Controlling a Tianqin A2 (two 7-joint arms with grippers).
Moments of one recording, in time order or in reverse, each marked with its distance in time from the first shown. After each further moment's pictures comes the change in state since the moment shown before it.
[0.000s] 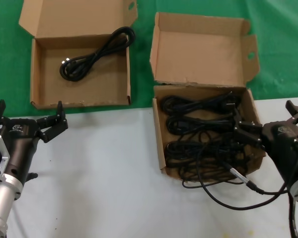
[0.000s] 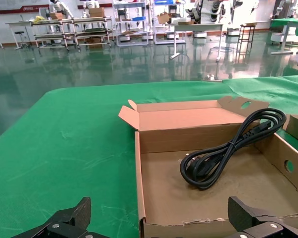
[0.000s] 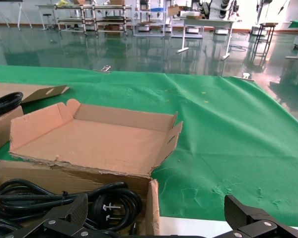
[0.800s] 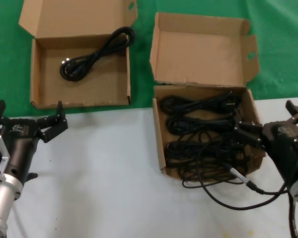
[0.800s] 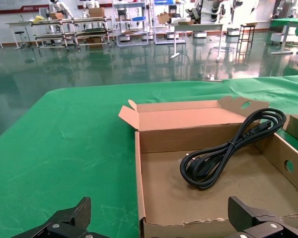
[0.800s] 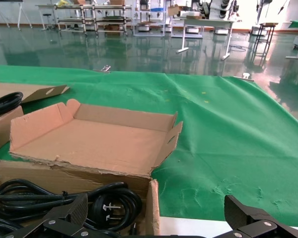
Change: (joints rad) left arm 0.000 0.000 0.000 0.000 0.000 0.000 0.000; right arm 0.000 0.000 0.000 0.000 0.000 0.000 0.000
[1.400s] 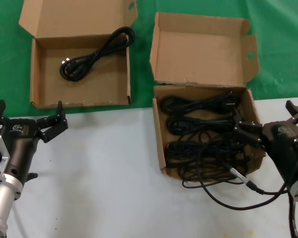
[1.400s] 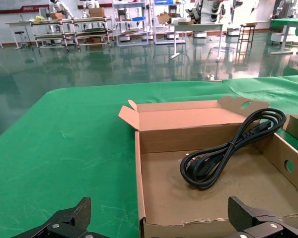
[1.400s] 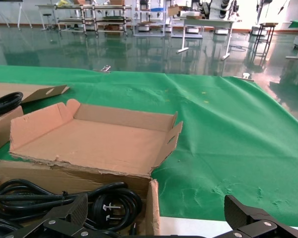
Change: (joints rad) left arm 0.000 0.000 0.000 0.000 0.000 0.000 0.000; right arm 0.000 0.000 0.000 0.000 0.000 0.000 0.000
